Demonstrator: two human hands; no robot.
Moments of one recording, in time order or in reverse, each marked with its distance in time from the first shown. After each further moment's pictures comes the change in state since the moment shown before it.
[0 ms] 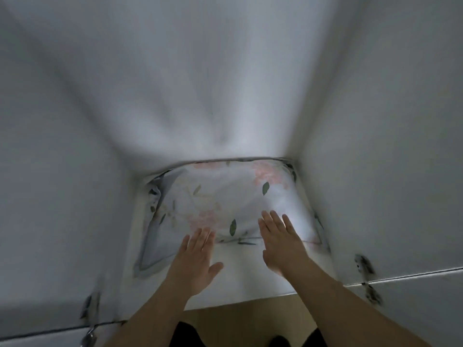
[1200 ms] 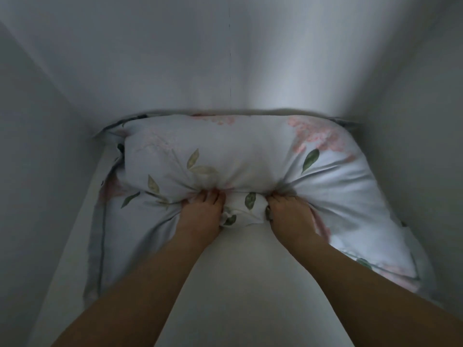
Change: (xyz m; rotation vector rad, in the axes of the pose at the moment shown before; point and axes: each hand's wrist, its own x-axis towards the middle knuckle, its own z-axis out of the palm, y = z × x) left_hand 0.258 -0.086 0.206 0.175 0.132 -0.113; right_hand 0.258 0.008 0.236 0.050 0.287 0.005
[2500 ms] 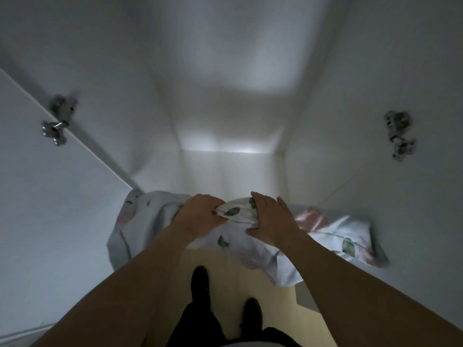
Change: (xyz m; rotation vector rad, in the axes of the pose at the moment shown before) left_hand -0.550 0.065 -0.693 -0.734 -0.084 -0.076; right_hand -0.434 -0.072 -0.718 0.240 -0.310 -0.159
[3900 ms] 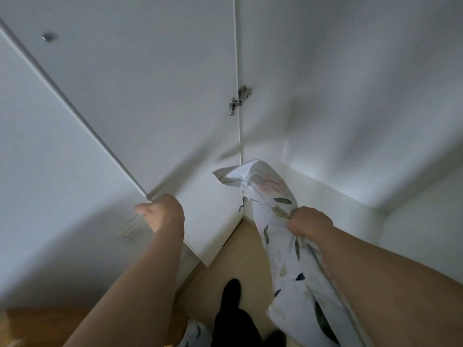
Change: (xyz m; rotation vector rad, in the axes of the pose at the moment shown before) left_hand -0.238 -0.105 -0.042 -0.904 1.529 -1.326; right_hand -0.005 -0.160 -0.029 -0.183 -0.364 0.096
